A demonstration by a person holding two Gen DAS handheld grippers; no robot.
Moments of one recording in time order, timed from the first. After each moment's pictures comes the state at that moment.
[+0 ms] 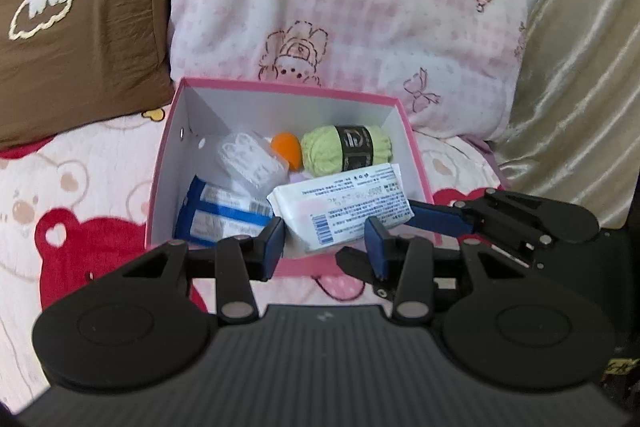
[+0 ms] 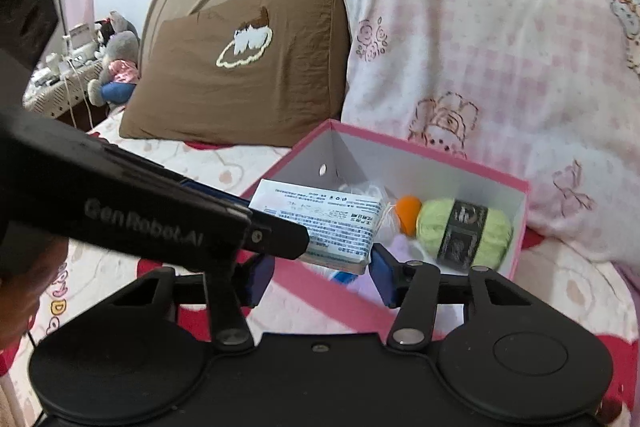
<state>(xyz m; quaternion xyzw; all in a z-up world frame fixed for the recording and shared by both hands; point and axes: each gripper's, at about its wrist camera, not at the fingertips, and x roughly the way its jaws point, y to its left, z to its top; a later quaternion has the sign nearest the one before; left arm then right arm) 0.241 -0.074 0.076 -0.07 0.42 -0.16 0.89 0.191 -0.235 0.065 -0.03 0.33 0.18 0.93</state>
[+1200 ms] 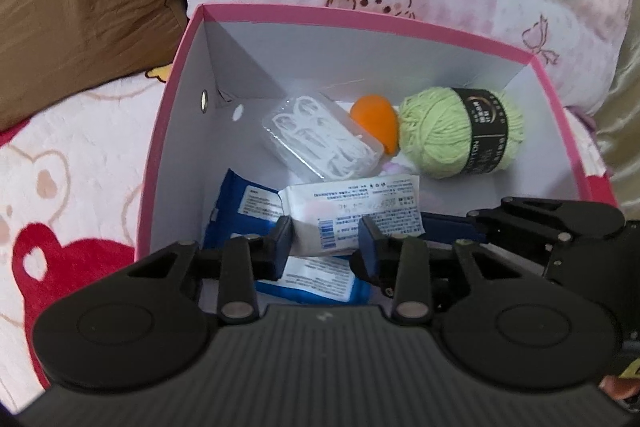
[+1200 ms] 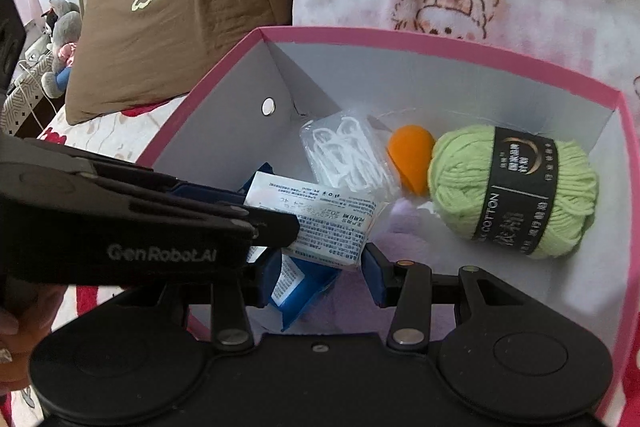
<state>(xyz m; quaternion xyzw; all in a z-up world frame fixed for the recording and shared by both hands) 0.356 -0.067 -0.037 -0.03 0.49 -0.11 0.86 0.331 -0.238 -0.038 0.05 0.45 0.16 0.88</state>
